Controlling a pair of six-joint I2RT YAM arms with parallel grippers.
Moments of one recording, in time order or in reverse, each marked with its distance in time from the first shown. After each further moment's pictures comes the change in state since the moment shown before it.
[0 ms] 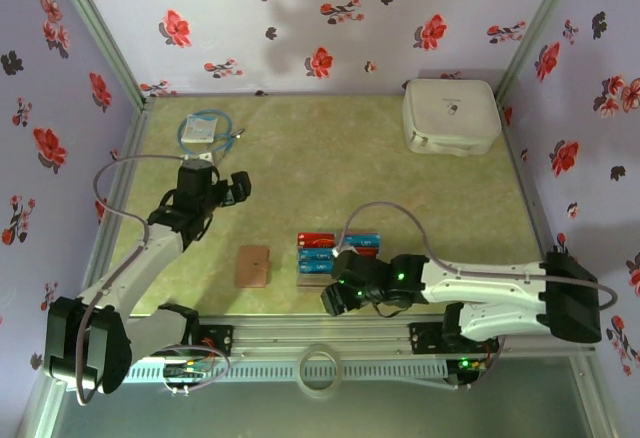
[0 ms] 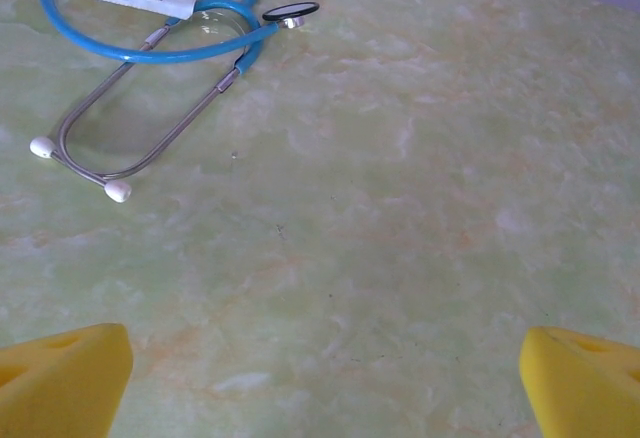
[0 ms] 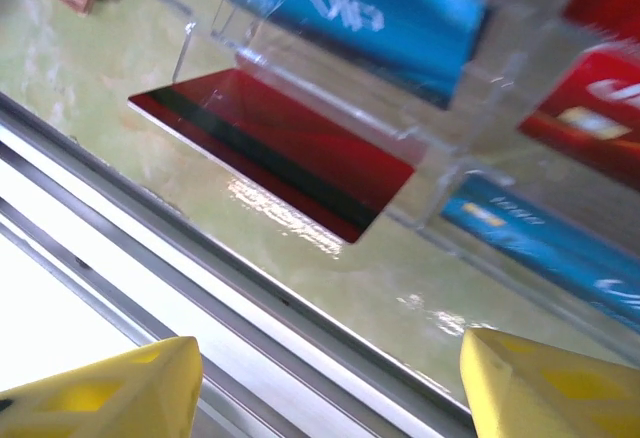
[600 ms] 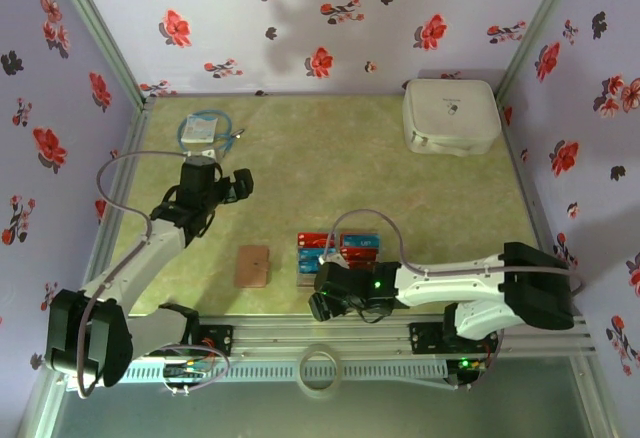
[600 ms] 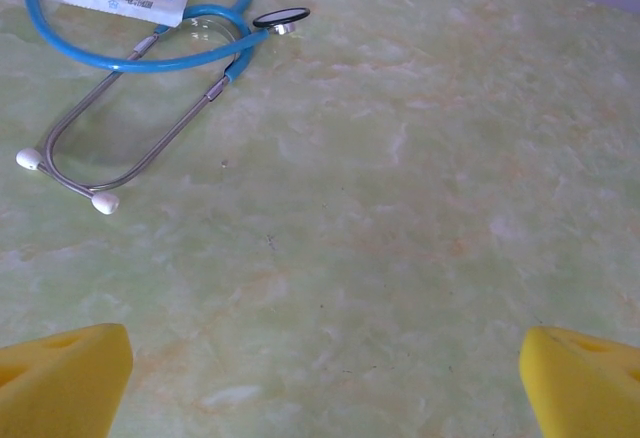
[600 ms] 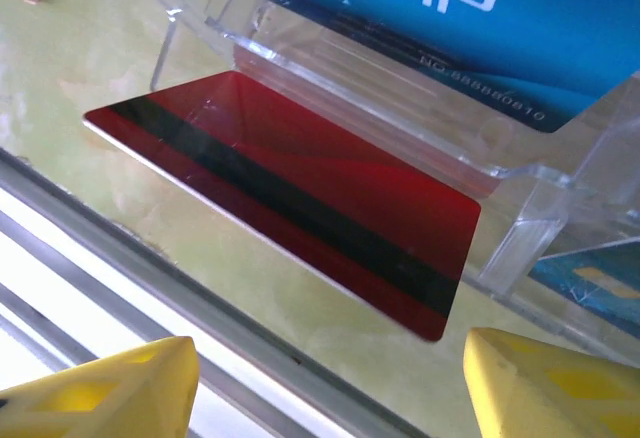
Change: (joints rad) left arm -0.011 0.034 0.026 0.006 -0.007 0.000; right arm 0.052 0.176 0.002 0.141 0.068 0.047
